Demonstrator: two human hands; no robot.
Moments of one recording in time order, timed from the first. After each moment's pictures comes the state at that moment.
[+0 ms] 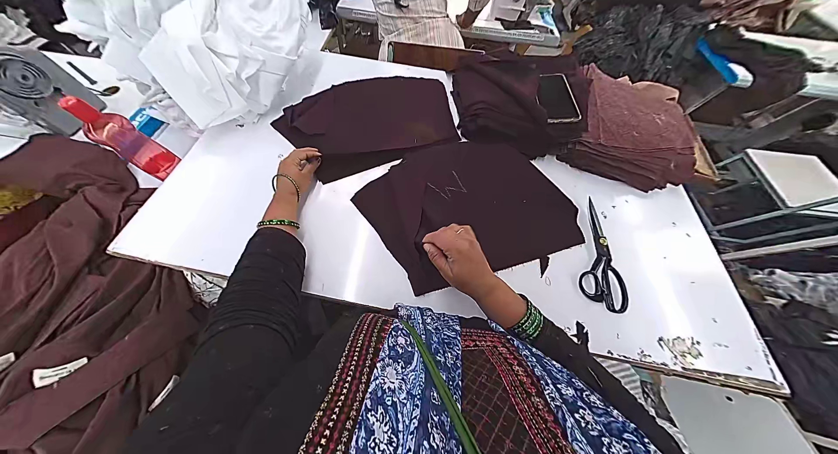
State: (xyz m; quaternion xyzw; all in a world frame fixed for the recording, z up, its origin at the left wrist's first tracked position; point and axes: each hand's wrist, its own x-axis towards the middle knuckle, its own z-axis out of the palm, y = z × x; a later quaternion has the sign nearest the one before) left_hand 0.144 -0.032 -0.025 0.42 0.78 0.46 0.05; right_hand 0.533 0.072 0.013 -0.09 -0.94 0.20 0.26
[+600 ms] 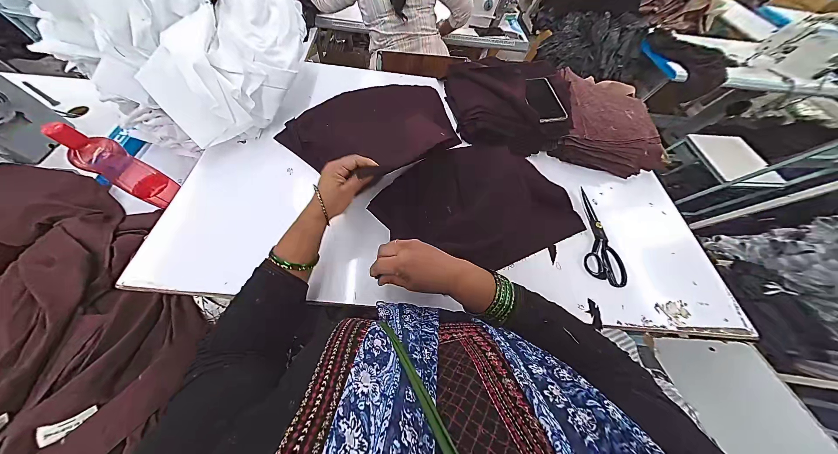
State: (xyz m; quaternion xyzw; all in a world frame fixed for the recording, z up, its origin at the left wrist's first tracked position) left_hand 0.217 -0.043 0.057 0.60 0.55 0.57 0.12; right_hand 0.440 0.005 0.065 0.15 -0.94 0.26 0.12
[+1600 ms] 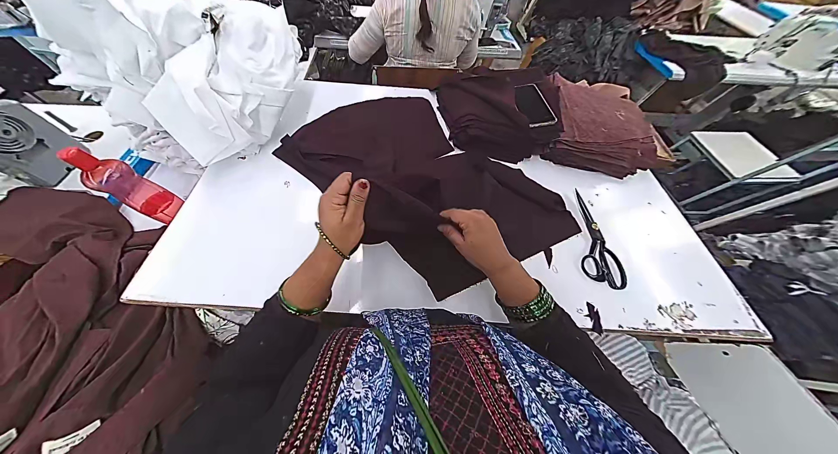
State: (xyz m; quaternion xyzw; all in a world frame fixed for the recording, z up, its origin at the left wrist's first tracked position) left_hand 0.292 -0.060 0.080 0.50 0.54 0.68 0.04; right_hand 0.506 0.069 0.058 -0.21 -0.92 0.20 0.25
